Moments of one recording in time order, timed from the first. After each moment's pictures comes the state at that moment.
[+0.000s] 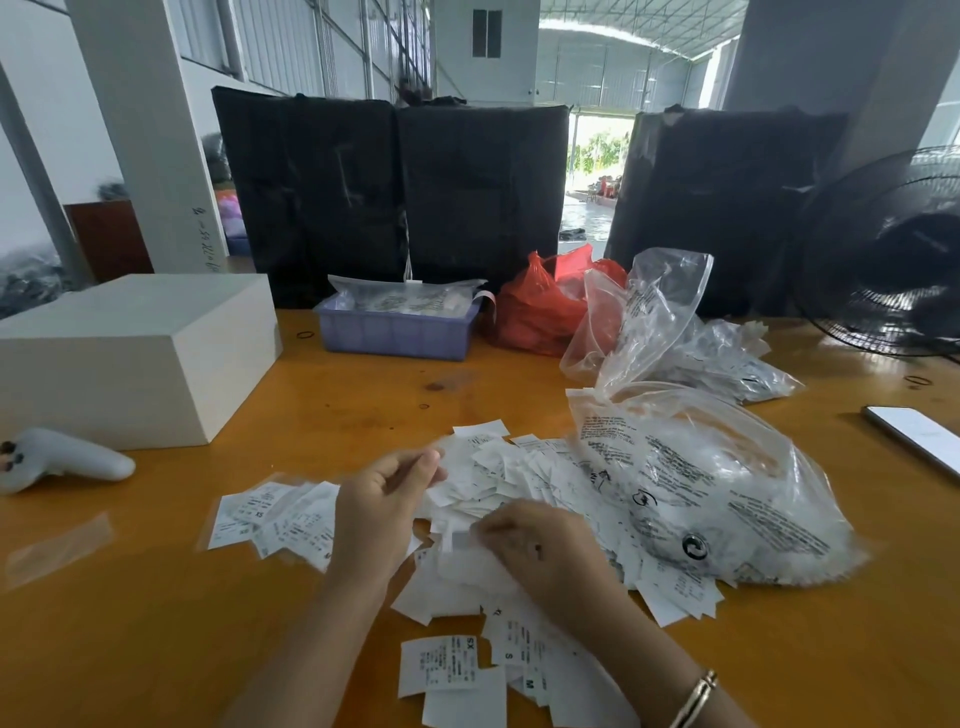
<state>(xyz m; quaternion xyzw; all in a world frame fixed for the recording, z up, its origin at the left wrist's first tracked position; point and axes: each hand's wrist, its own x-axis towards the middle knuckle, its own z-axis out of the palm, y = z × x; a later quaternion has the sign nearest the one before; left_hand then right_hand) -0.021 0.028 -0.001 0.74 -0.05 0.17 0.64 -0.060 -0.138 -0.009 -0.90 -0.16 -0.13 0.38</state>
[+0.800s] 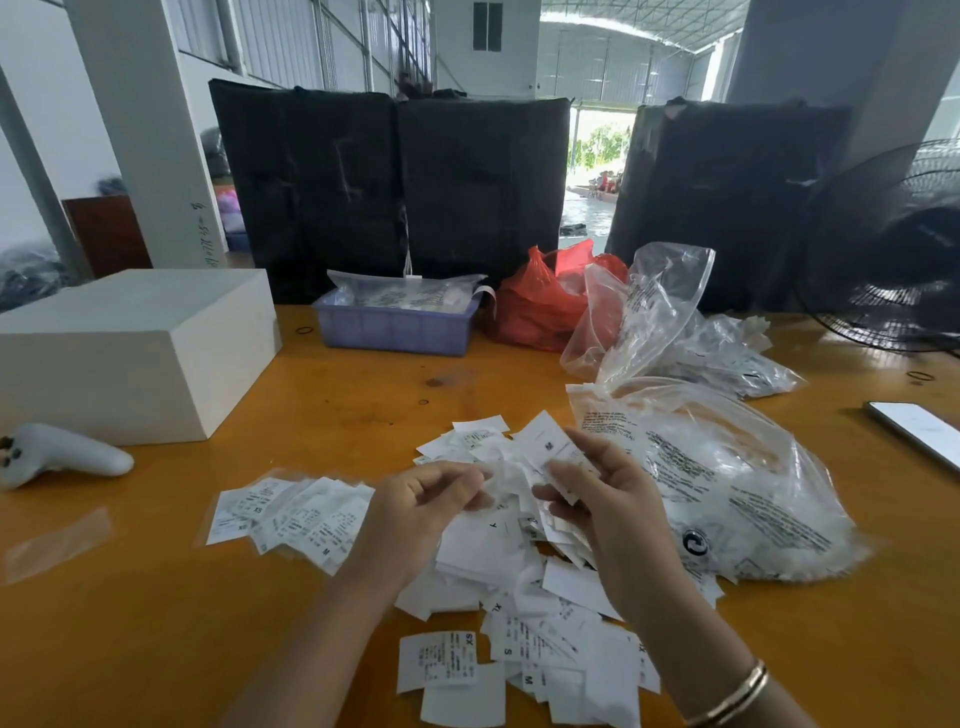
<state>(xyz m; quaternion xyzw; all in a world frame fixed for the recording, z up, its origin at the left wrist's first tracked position) -0.034 0.019 0.008 0.72 -0.16 0.04 0.67 -0.064 -0.158 0.021 -0.57 0.02 -0.10 0.82</state>
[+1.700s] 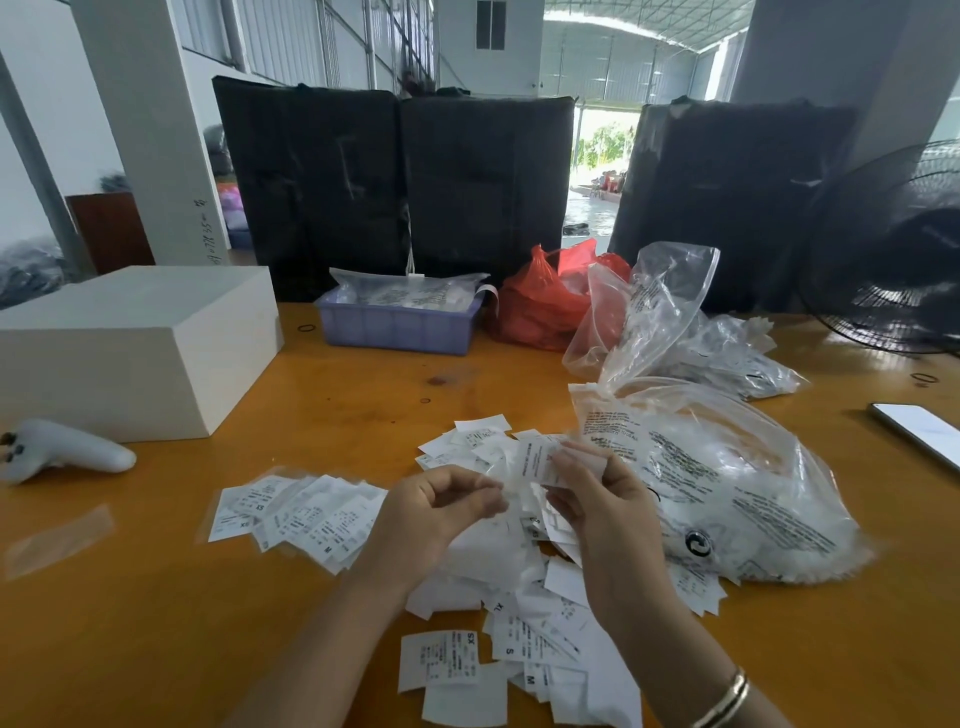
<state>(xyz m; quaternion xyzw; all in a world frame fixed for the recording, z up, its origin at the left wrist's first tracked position) -0.032 0.011 0.006 0.70 -0.14 -0.01 0.70 -0.064 -0.144 0.014 -0.53 0.07 -0.15 0.83</state>
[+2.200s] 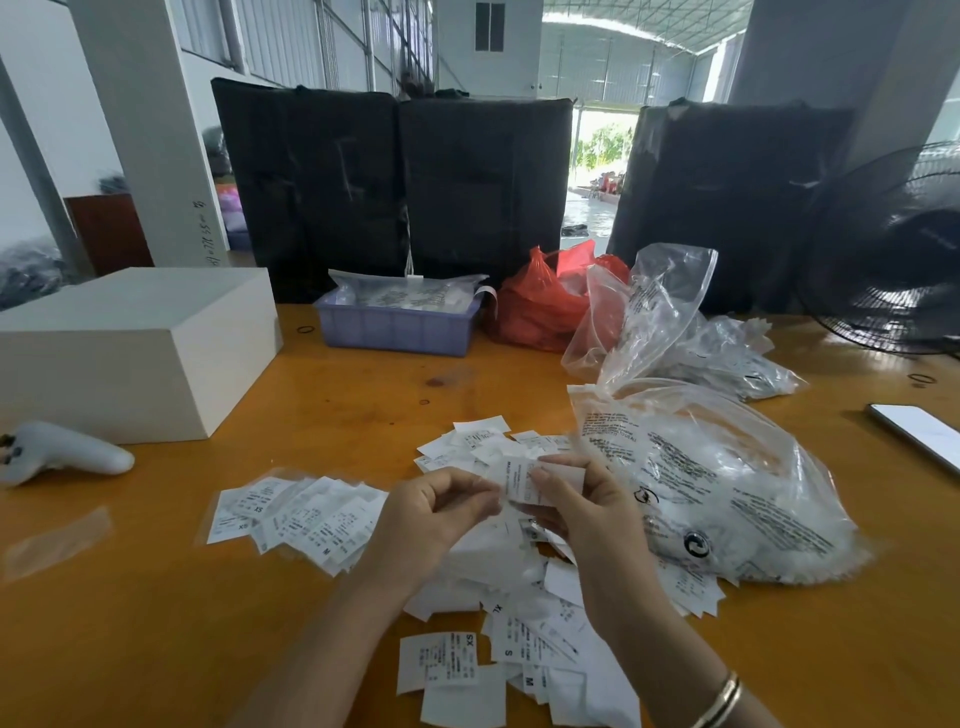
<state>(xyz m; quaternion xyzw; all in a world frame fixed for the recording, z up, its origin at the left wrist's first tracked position) -0.030 0.011 0.001 0.71 -0.15 0.00 0.68 -0.063 -0.141 0.011 -0.58 0.07 -0.12 0.80</state>
